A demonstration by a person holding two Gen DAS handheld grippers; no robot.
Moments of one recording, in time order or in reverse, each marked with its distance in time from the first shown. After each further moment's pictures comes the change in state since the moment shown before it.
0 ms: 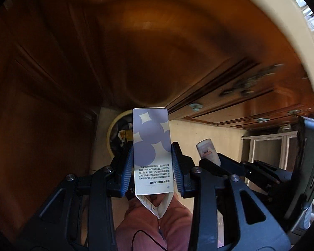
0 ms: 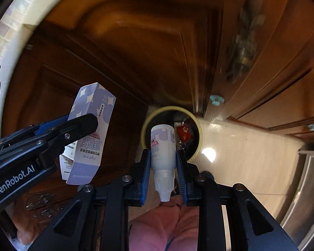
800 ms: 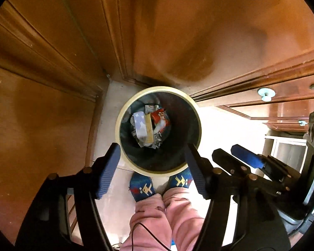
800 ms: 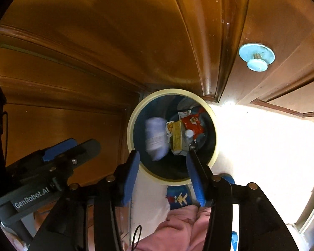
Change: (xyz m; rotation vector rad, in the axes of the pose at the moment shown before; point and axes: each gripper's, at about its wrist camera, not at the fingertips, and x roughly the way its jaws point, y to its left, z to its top) left arm 0.173 0.071 -0.010 -0.084 0.139 0.090; right arm 0.177 -0.056 0.025 0.090 0.084 0.089
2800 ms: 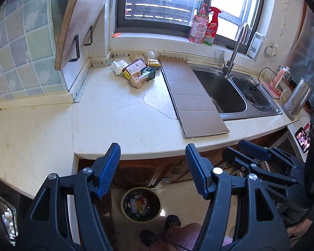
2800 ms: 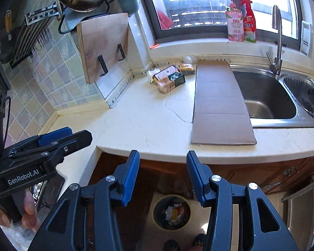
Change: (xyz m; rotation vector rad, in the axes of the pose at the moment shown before) left arm -0.557 -0.143 -0.034 0.373 -0.625 -0.110; right arm -0.542 0.139 -0.075 -0.107 -0.744 -0.071
